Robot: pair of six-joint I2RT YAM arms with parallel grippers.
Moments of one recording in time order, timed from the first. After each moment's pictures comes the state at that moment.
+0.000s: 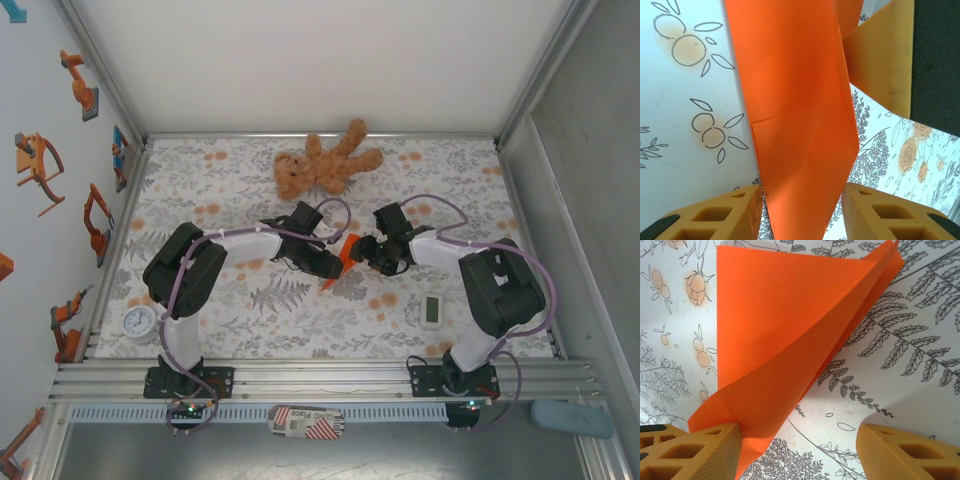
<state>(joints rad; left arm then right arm) -0.78 1.92 1.15 -0.36 0.48 -0.30 0.47 1.69 0.86 -0.30 -0.29 0.79</state>
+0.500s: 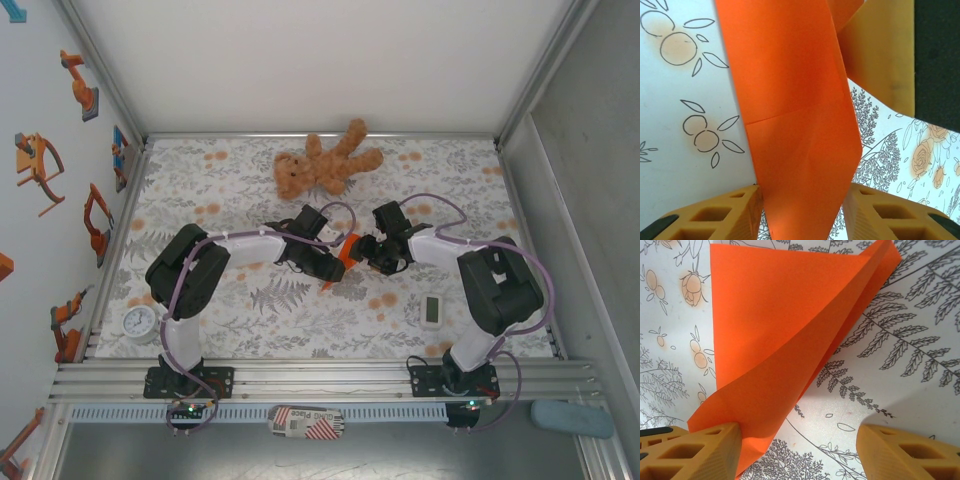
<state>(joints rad) -0.81 1.93 1.15 -0.36 0.42 -0.30 0.47 1.71 0.89 -0.34 -0.29 0.80</state>
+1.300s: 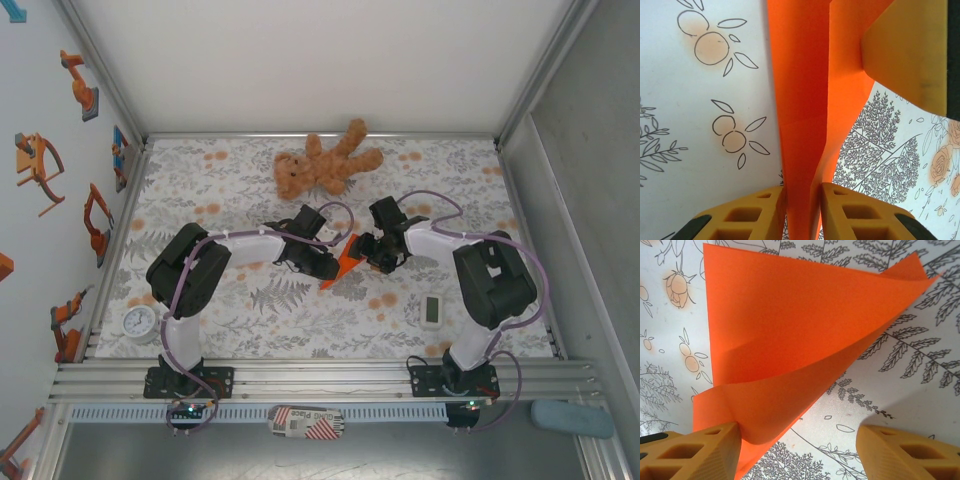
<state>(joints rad) -0.80 1.94 1.14 -0.35 0.40 -0.30 0.47 1.76 0.97 -0.44 -0.29 0.80</state>
